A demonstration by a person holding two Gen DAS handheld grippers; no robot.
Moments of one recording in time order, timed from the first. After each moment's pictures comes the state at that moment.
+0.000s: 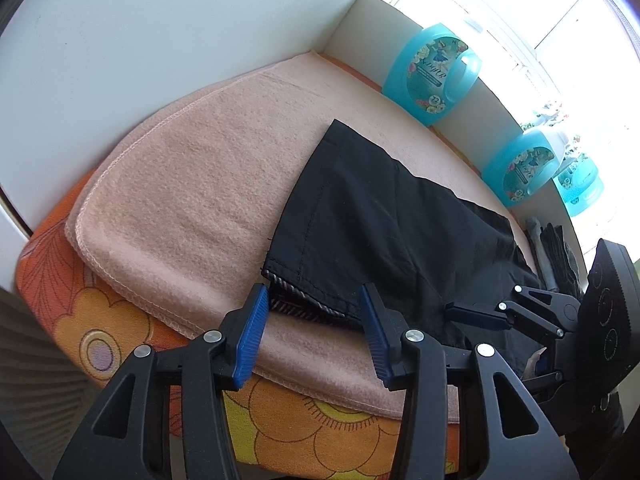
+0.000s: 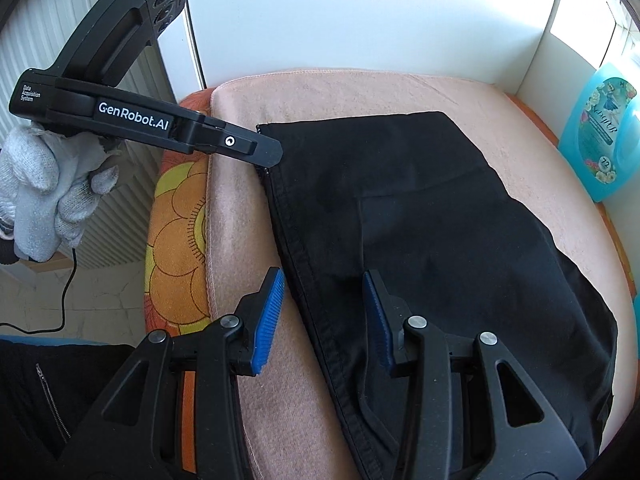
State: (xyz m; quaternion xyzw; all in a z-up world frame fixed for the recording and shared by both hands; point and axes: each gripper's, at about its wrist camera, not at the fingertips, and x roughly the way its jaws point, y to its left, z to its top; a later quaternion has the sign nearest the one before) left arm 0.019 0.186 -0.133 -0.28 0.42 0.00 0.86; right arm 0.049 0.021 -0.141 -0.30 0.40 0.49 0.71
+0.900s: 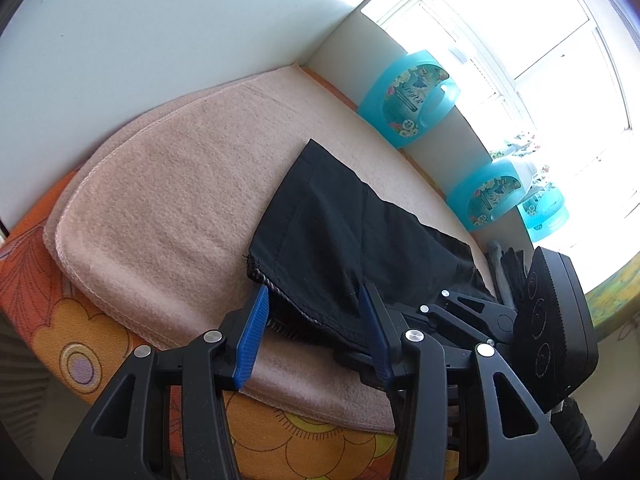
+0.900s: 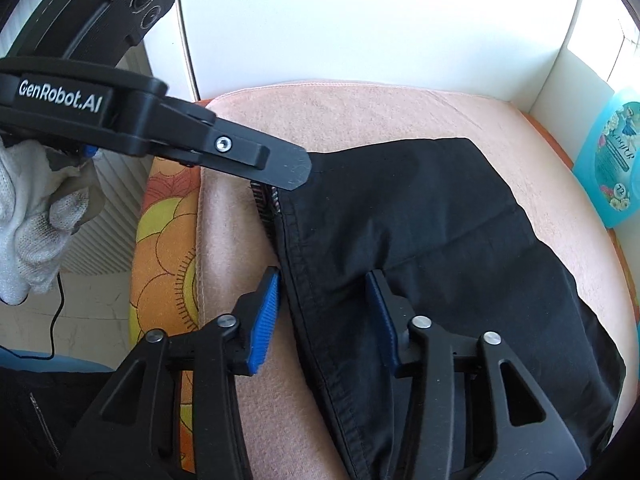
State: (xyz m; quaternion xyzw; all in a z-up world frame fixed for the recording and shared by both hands) left arm 0.015 0.199 -0.127 -0.34 0.39 -0.05 0.86; right arm 0.057 0.070 -0.155 -0.30 0.38 0.49 0.72
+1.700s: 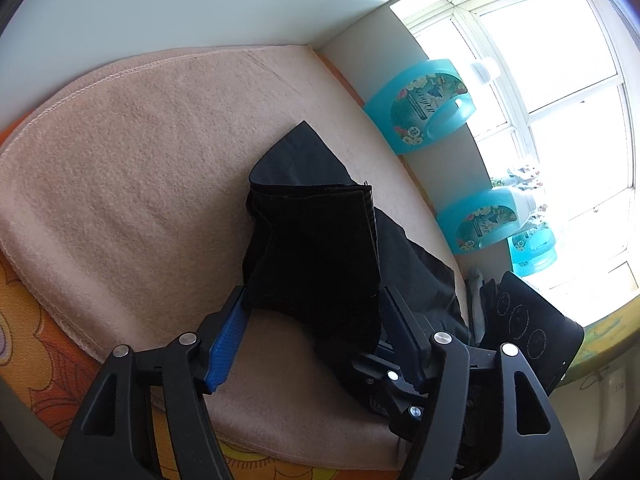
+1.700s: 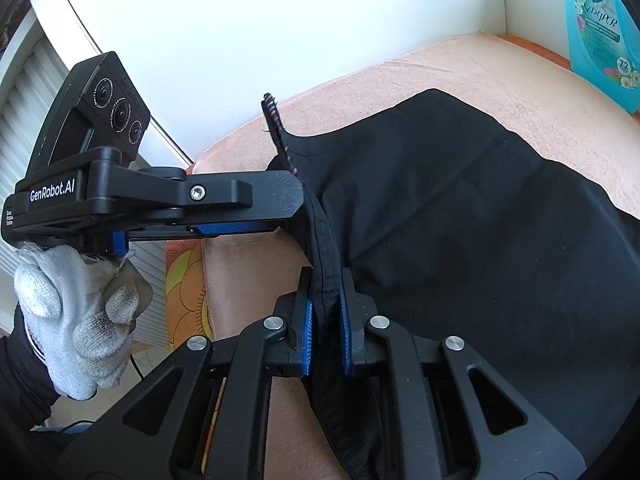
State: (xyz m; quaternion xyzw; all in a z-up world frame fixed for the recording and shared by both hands) left arm 0.042 0.179 -0.140 -0.43 0.39 -0.04 0.81; right arm 0.110 0.044 -0.162 -0.11 0.48 0.51 0.70
